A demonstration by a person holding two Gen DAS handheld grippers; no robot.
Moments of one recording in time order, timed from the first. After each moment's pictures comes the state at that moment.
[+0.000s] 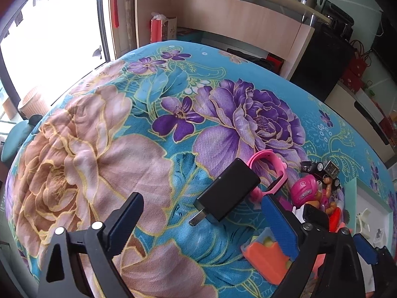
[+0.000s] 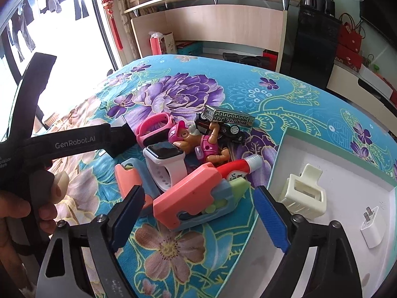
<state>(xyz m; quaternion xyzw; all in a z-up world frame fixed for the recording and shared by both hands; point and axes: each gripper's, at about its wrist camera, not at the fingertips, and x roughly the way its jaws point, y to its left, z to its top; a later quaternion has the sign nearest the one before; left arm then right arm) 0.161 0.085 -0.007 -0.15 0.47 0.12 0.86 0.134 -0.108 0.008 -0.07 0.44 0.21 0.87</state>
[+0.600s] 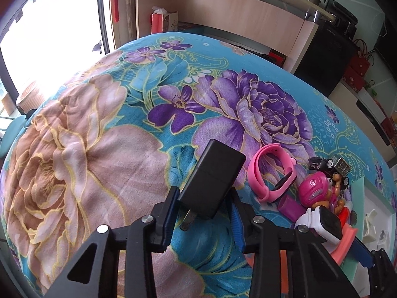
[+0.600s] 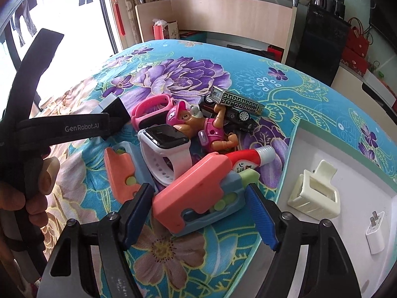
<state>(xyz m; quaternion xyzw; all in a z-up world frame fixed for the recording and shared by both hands) 0.168 0.087 -0.024 -0.15 0.48 0.13 0.86 0.138 -0.098 -0.012 -0.10 0.45 0.21 0.86</state>
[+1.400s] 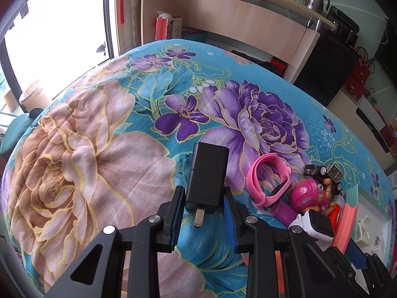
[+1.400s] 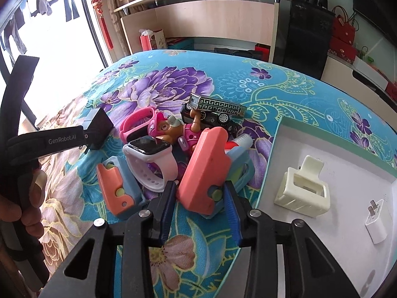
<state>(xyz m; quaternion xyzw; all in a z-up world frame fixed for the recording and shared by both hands) 0.161 0.089 -0.012 -0.16 0.46 0.13 0.86 0.144 -0.116 -0.003 -0.05 0.45 0.18 0.87</state>
